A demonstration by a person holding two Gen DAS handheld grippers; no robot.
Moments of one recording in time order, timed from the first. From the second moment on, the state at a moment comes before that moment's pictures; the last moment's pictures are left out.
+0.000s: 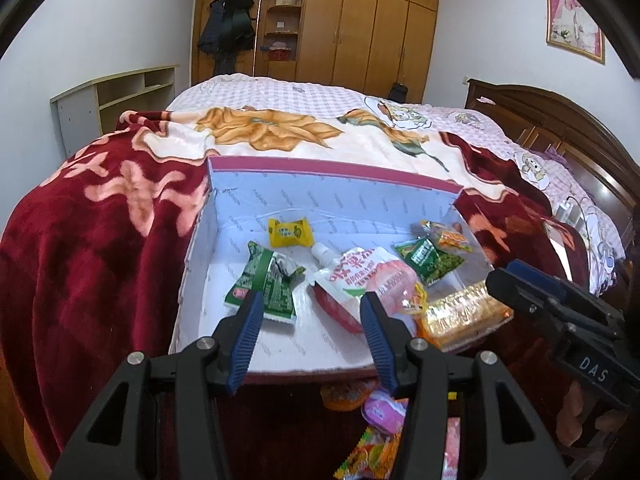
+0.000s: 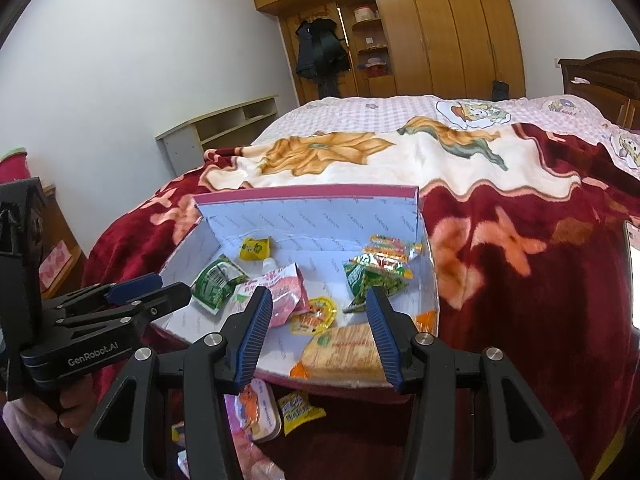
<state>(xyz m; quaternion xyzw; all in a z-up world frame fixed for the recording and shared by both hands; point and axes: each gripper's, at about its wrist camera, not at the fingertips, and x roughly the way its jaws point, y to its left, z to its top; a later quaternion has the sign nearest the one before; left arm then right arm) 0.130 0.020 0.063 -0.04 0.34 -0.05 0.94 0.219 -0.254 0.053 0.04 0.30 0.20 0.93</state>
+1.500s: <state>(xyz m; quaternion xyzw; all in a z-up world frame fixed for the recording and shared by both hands) 0.113 0.009 -0.003 -0.06 0.41 -0.09 0.91 0.178 -0.269 0.014 0.07 0.37 0.22 0.90</state>
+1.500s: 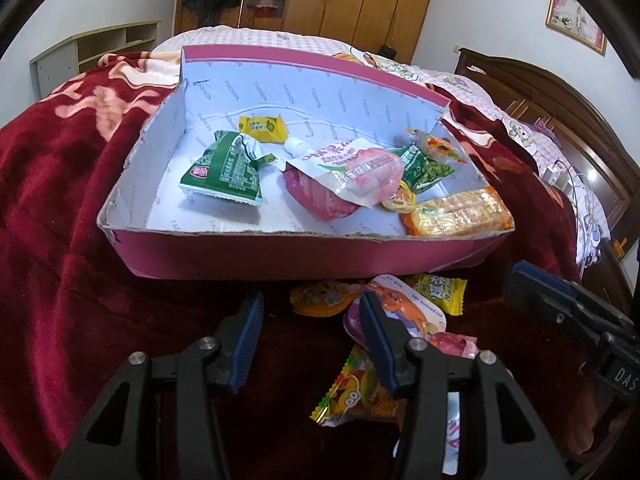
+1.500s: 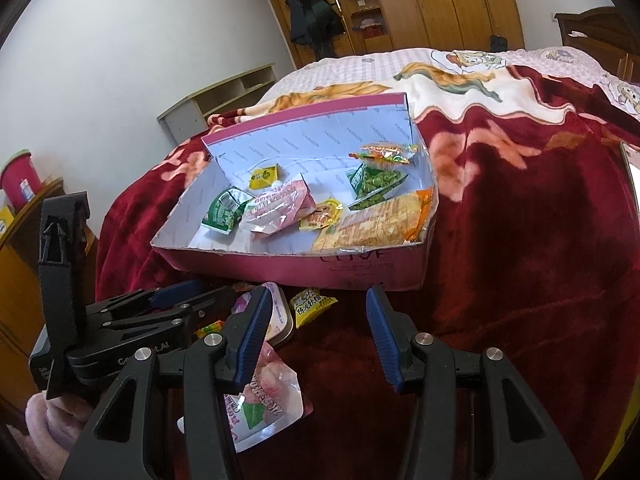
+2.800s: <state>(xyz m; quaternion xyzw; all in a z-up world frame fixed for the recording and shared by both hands) 0.116 0.009 -0.011 -0.07 0.40 -0.09 0.91 0.201 -0.256 -0.017 0.09 0.42 0.21 0.88</state>
